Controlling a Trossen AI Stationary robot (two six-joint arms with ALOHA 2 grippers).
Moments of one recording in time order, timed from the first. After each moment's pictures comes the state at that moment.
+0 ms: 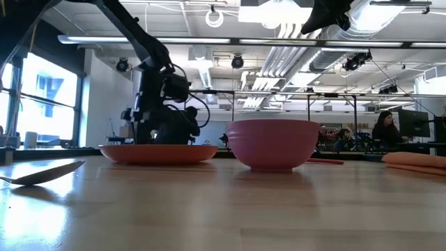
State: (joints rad) left arm 0.83 1.91 1.28 -1.02 -0.12 -0.05; right arm -0.38 1.04 1.23 -0.78 0.17 0.21
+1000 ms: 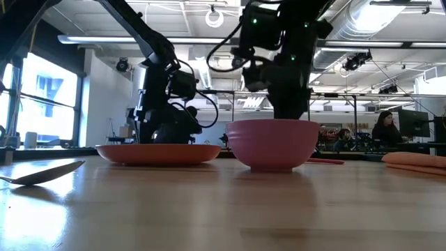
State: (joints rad) left arm 0.75 1.92 1.28 -1.02 -0.15 -0.08; right arm -0.04 1.82 1.23 -0.73 -0.01 0.36
